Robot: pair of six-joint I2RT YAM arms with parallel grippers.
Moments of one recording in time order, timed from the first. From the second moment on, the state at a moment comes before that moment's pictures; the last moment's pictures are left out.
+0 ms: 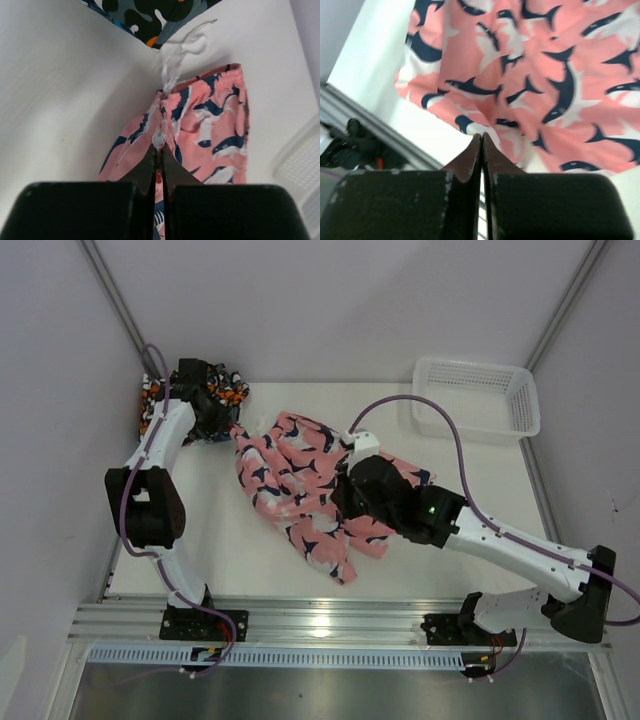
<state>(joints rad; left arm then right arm) 0.00 1.85 1.69 -0.82 -0.02 -0.88 1.13 1.28 1.27 -0.52 0.34 0.54</state>
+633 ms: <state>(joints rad) -0.03 1.94 1.72 -0.76 0.11 -1.34 0.49 1.20 1.21 -0.61 0.00 0.40</state>
